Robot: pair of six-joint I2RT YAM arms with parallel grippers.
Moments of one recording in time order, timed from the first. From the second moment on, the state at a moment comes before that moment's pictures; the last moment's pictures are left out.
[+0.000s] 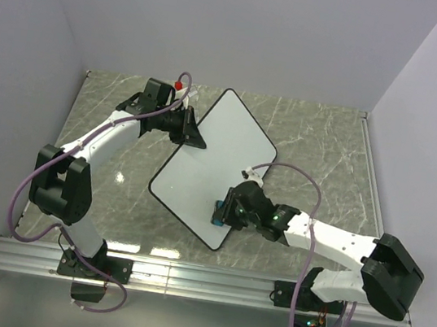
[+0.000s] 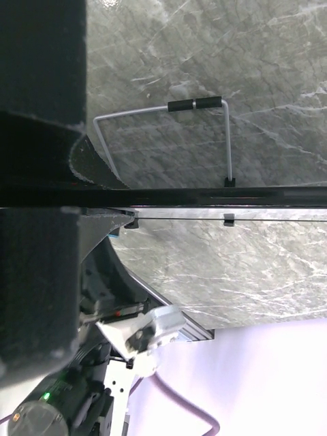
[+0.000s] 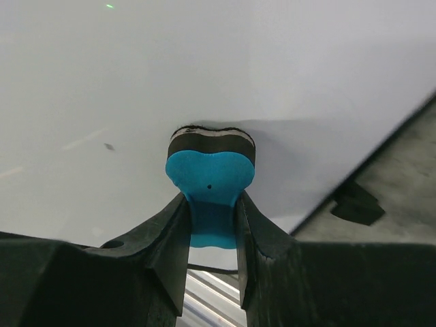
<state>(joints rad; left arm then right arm) -0.33 1.65 1.34 -0.46 0.72 -0.46 0.96 1.29 0.67 -0.16 0.09 0.96</state>
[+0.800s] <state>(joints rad) -0.33 1.65 1.34 -0.46 0.71 -0.47 0.88 1.54 1.34 -0.38 0.07 0.83</state>
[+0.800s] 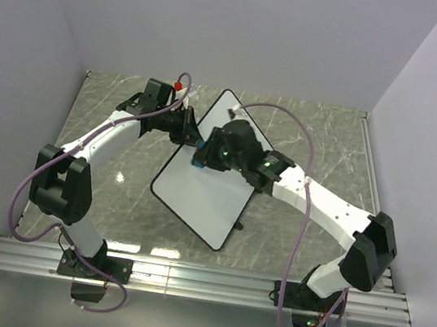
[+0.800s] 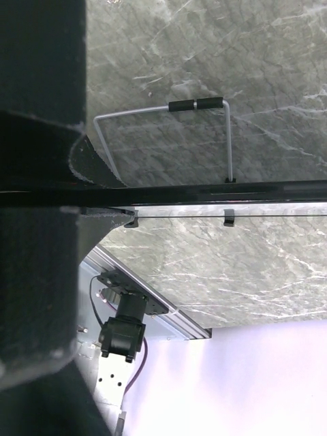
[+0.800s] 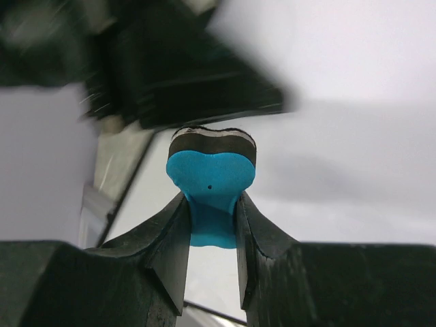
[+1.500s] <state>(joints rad) -0.35 1.65 1.36 -0.51 0.57 -0.40 0.29 1.53 1.01 -0.59 0.18 0.77</state>
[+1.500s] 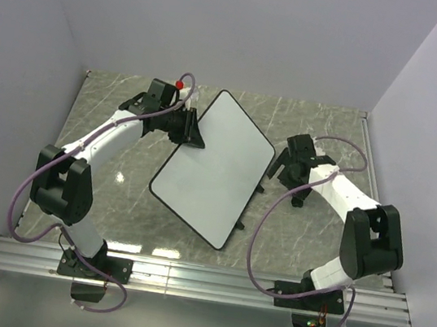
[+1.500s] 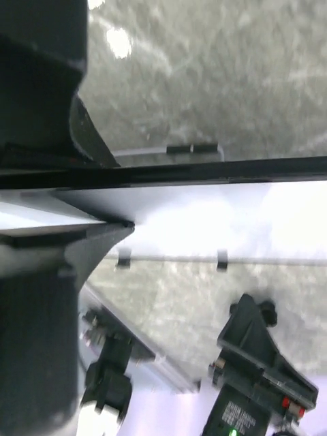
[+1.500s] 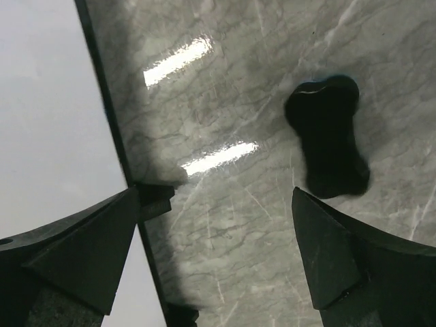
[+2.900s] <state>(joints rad) 0.10 1.38 1.55 -0.65 0.04 -0.43 0.29 0.89 1.29 -0.48 0.00 0.67</state>
